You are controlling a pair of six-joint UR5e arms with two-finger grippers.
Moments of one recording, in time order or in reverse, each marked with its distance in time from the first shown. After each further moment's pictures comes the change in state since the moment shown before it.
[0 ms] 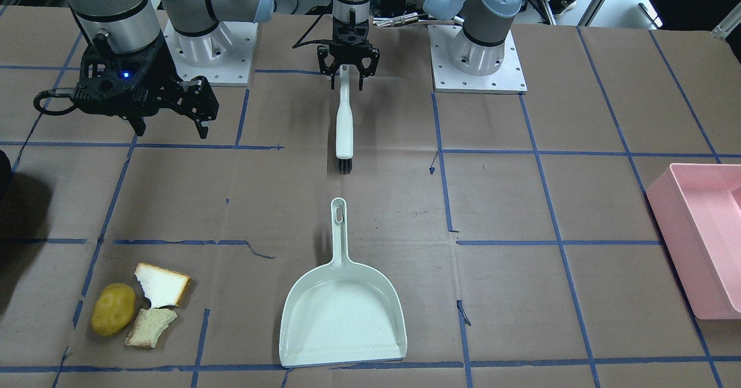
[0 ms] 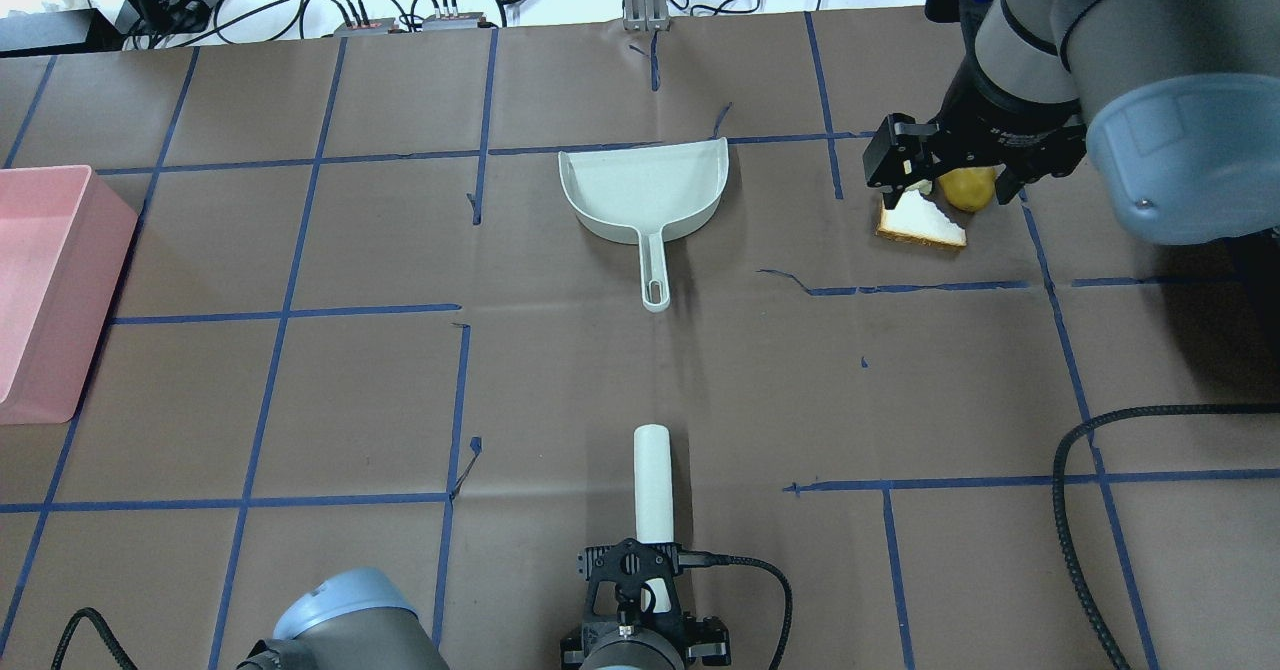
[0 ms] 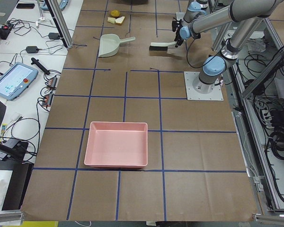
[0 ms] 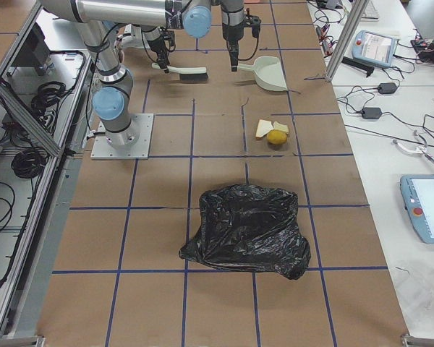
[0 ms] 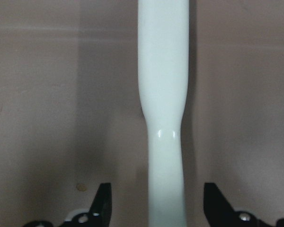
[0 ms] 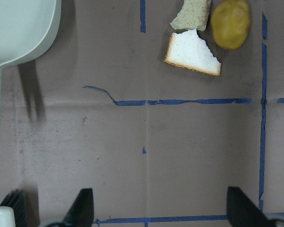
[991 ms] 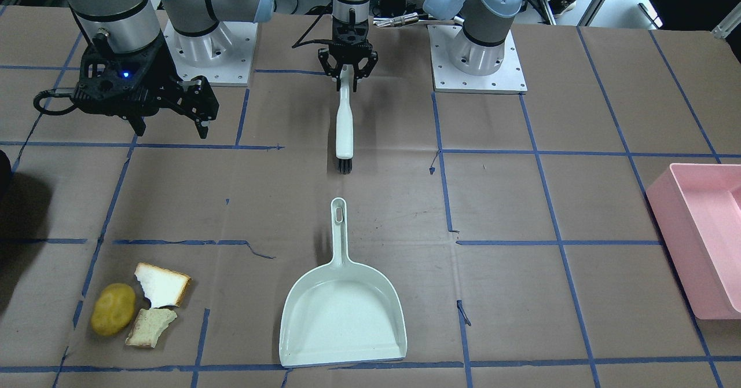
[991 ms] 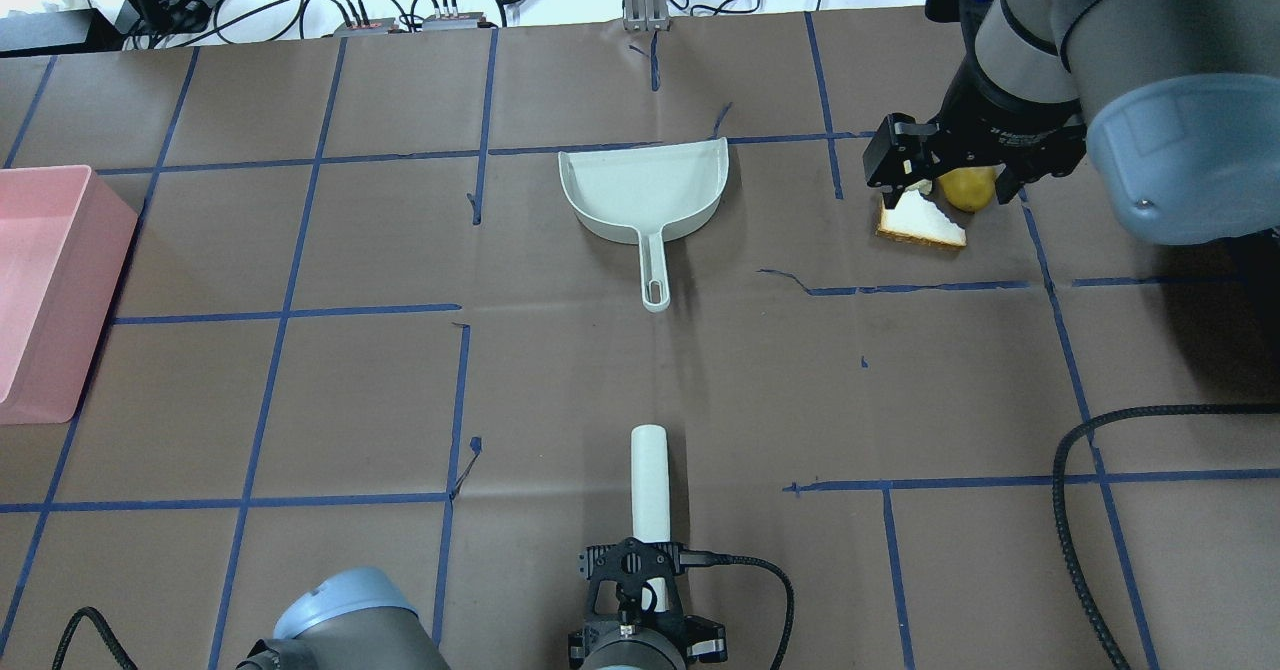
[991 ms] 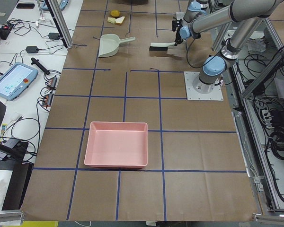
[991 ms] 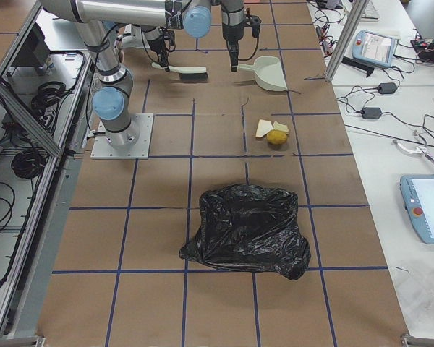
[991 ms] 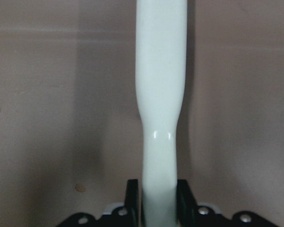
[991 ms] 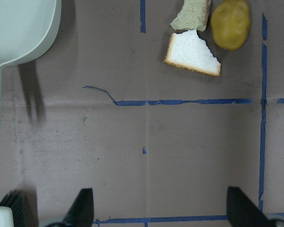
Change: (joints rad) left arm -0.002 0.004 0.003 0.000 0.001 0.005; right arm 0.000 0.000 0.000 -0.001 0.000 -0.001
